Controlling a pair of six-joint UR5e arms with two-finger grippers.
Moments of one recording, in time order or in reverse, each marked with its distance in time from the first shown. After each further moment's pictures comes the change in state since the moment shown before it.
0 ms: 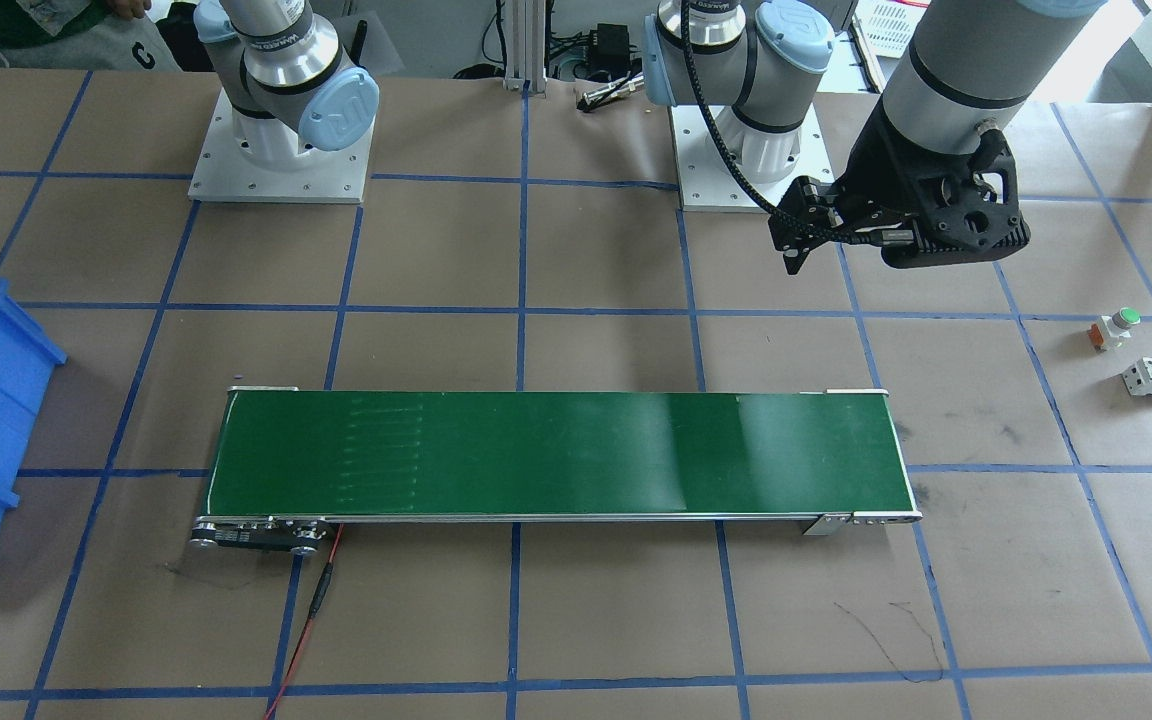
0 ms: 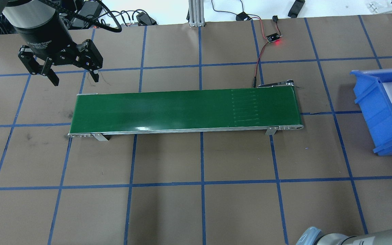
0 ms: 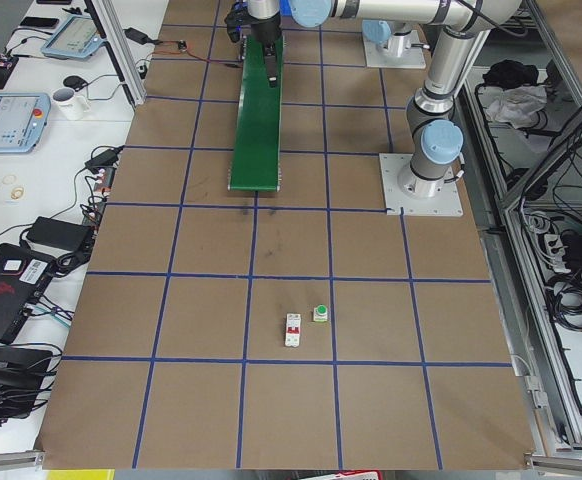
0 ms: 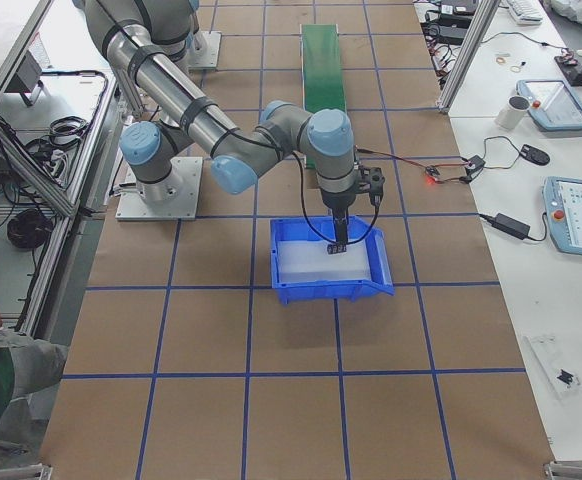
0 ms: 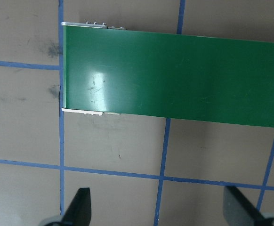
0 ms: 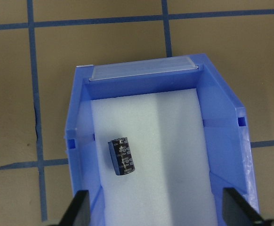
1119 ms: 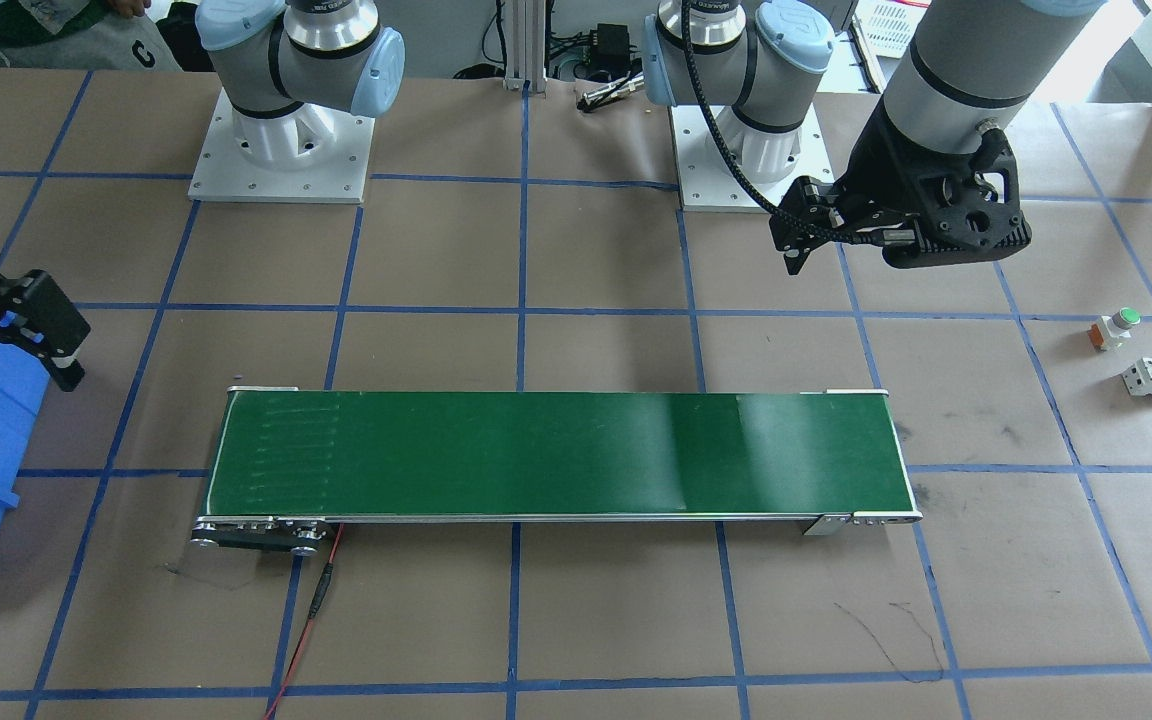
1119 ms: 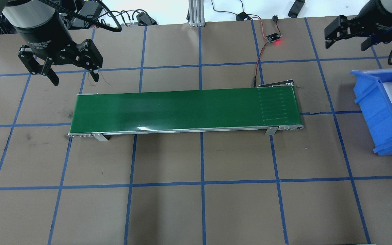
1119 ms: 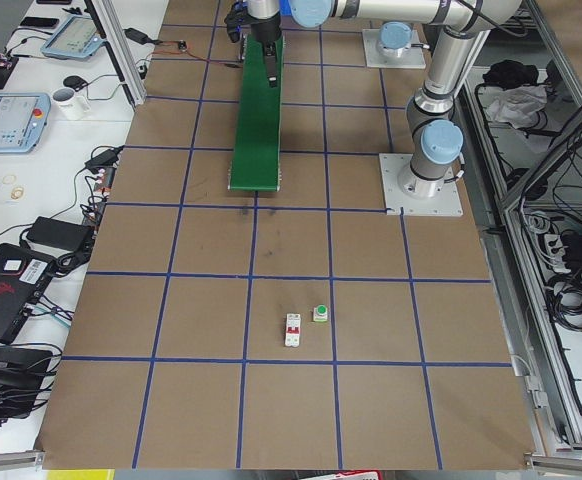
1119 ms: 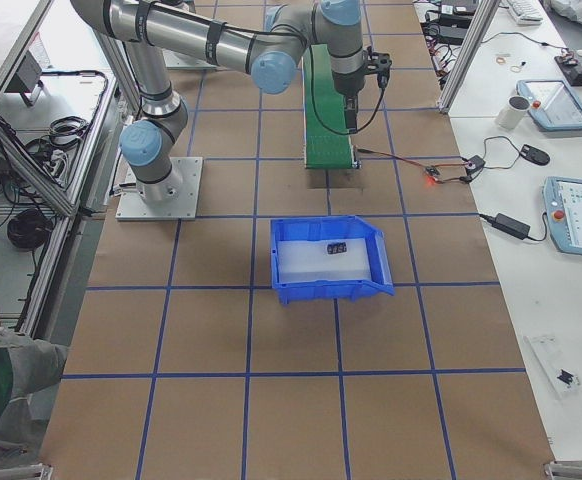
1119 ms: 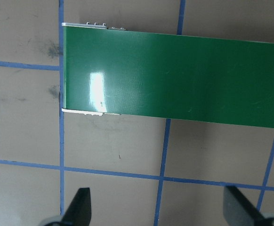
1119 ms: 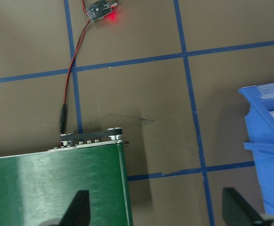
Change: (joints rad) left arm 0.001 0.000 0.000 0.001 -0.001 0.001; right arm 0.453 -0.123 -0.027 0.107 -0.017 0.508
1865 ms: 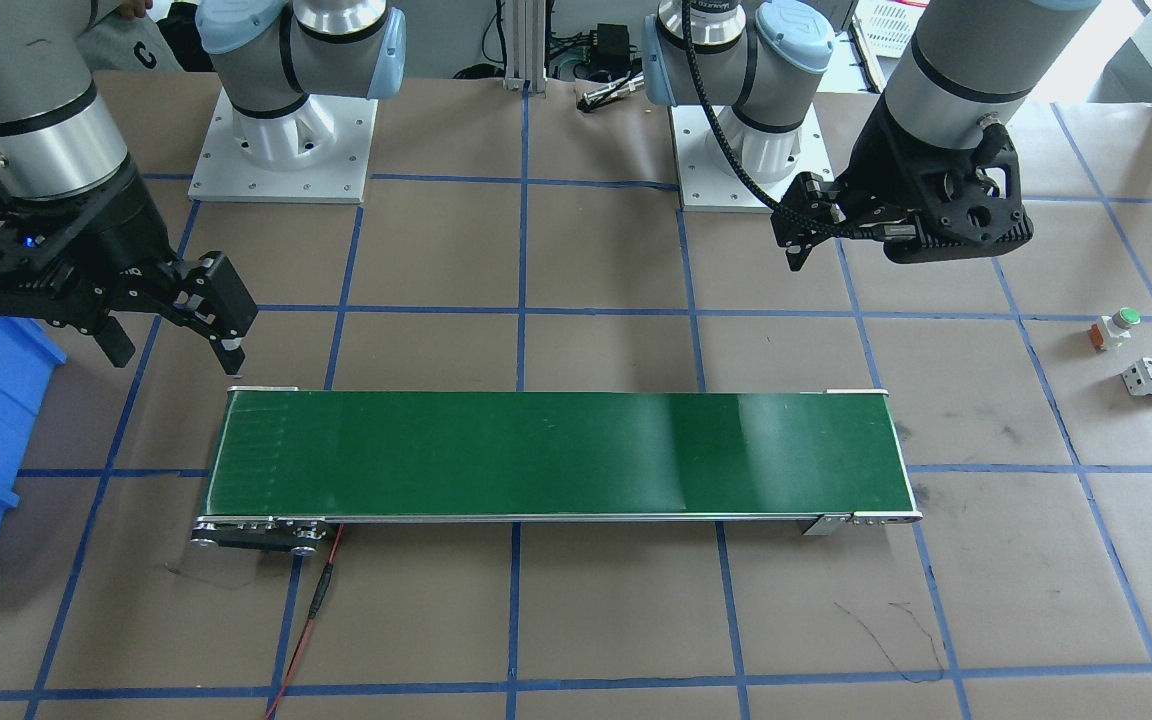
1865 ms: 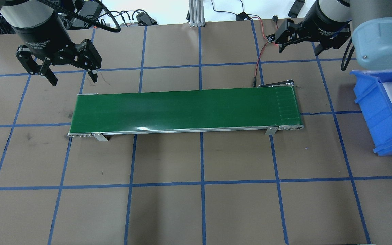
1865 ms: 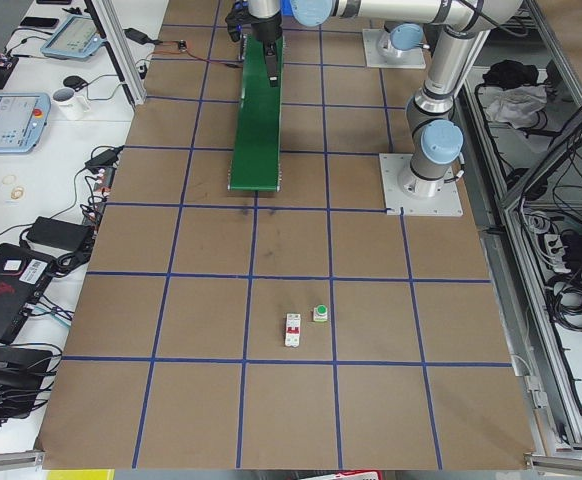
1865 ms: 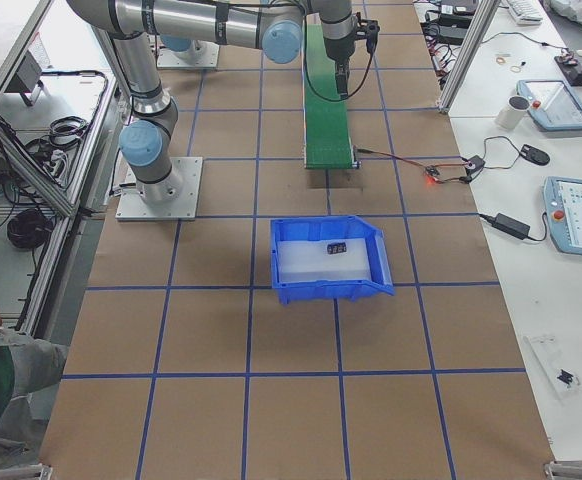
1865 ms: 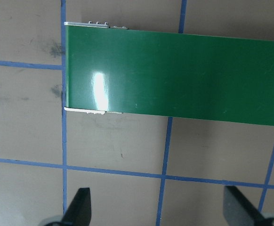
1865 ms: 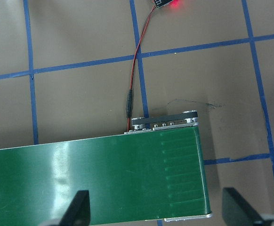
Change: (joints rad) left arm 0.000 0.005 0.001 -0.006 0.007 0.004; right arm 0.212 -0.009 0.000 0.000 -0.014 0.212
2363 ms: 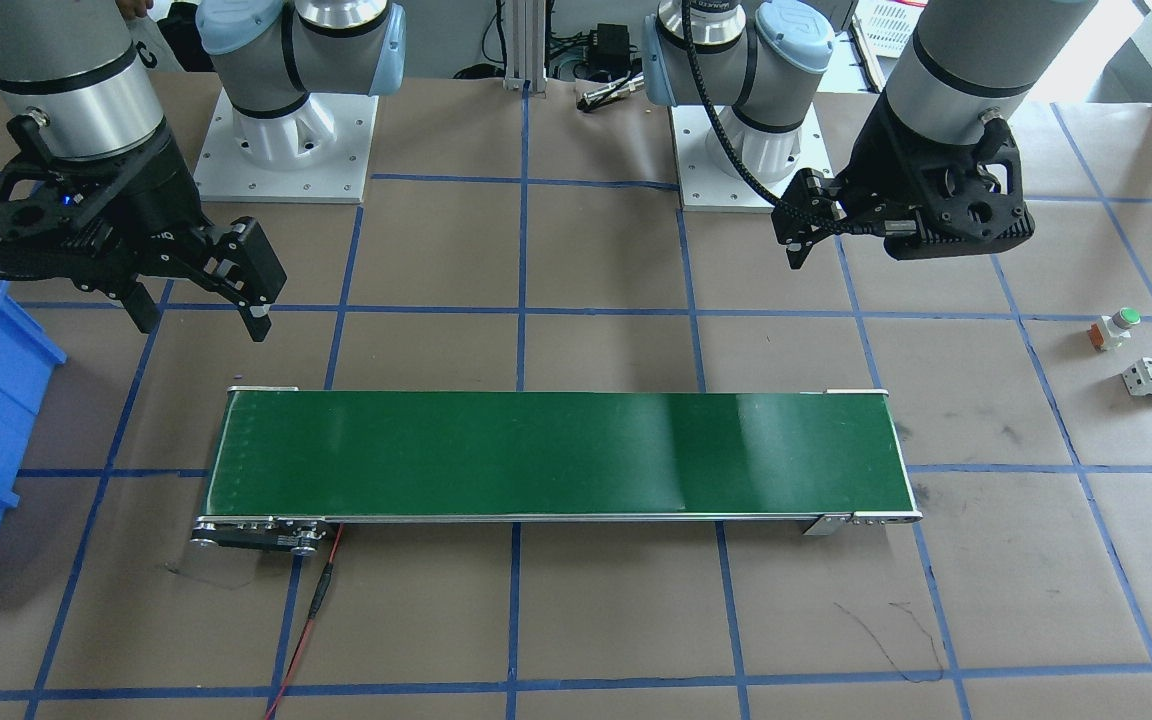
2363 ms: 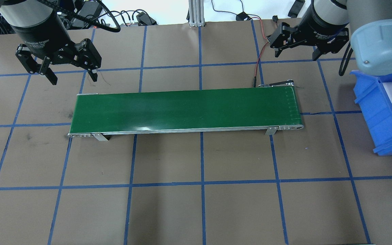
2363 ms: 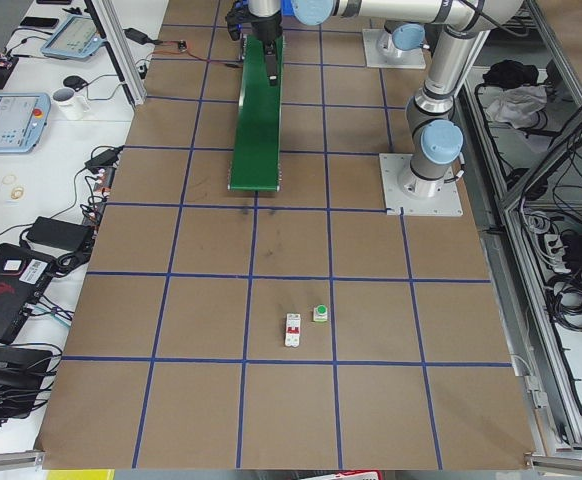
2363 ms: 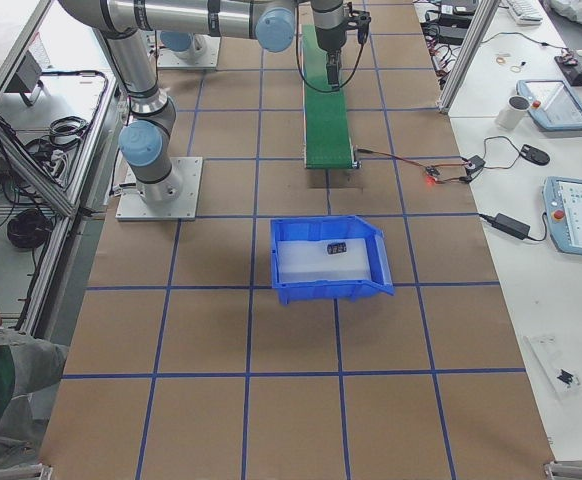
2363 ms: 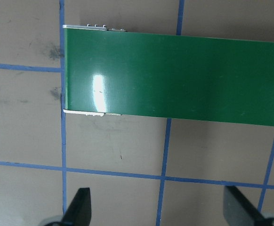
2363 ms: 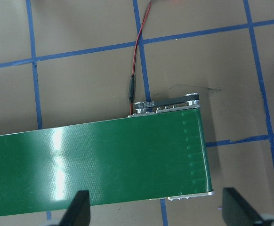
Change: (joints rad) left arm 0.000 0.003 0.001 0.004 -0.003 0.009; right arm 0.040 -0.035 0.000 0.059 -0.026 0.047
